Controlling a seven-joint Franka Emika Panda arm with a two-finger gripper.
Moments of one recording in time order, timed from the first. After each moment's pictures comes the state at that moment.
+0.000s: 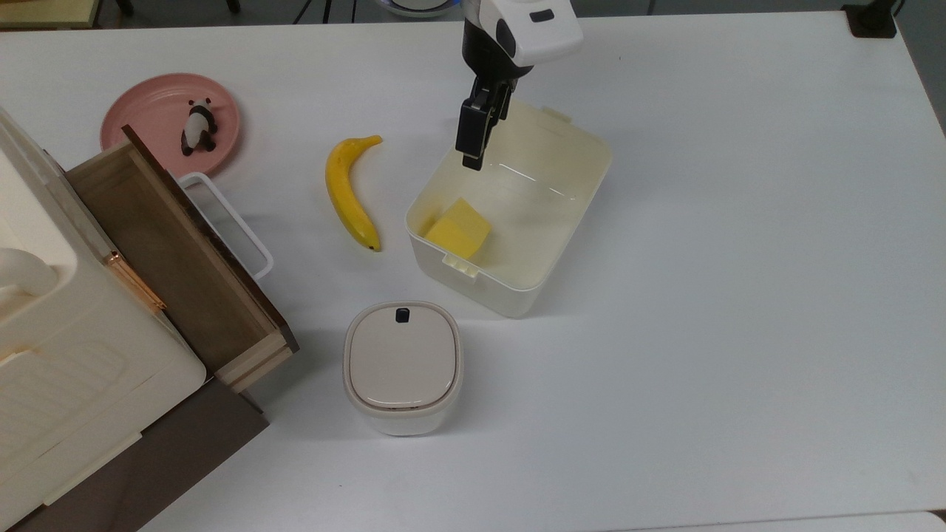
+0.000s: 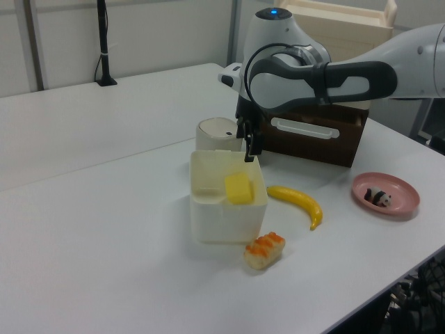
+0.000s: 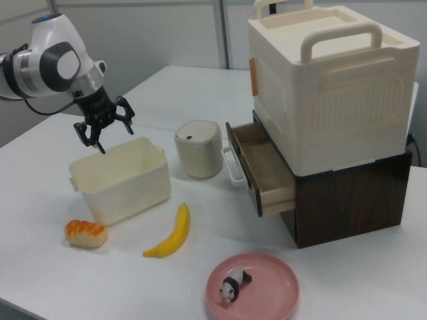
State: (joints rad) arm 0.00 0.06 0.23 -1.85 -0.17 2.08 -0.92
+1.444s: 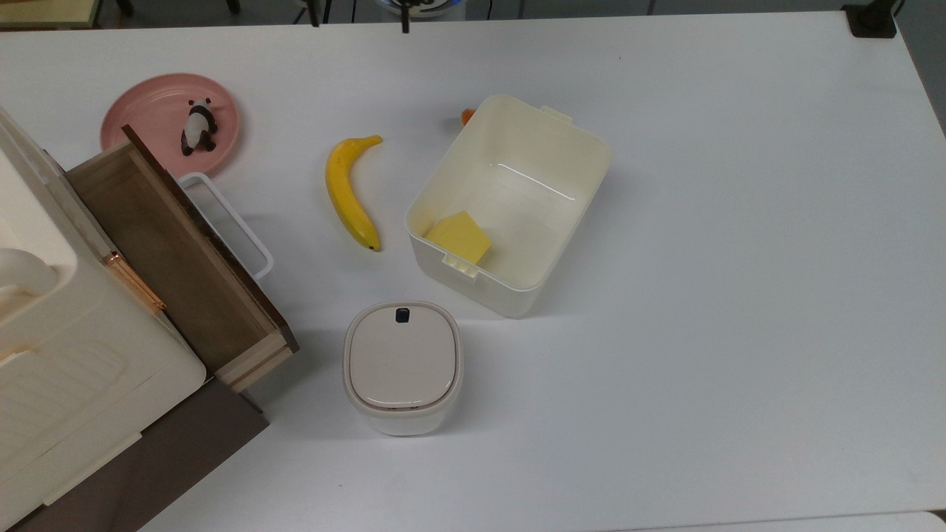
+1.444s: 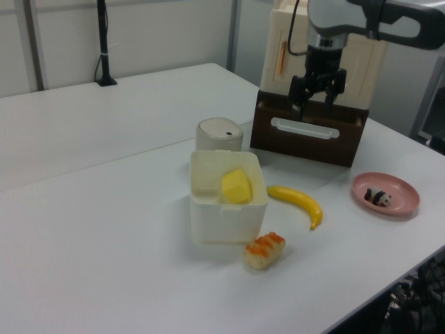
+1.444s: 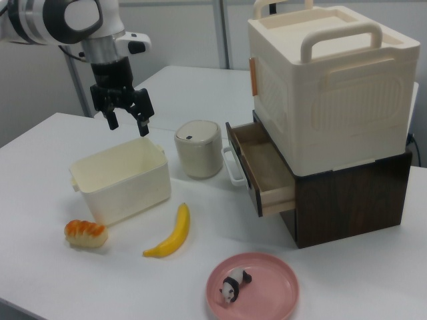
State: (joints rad) arm -0.04 -0.04 0.01 -1.67 -0.05 1.61 0.02
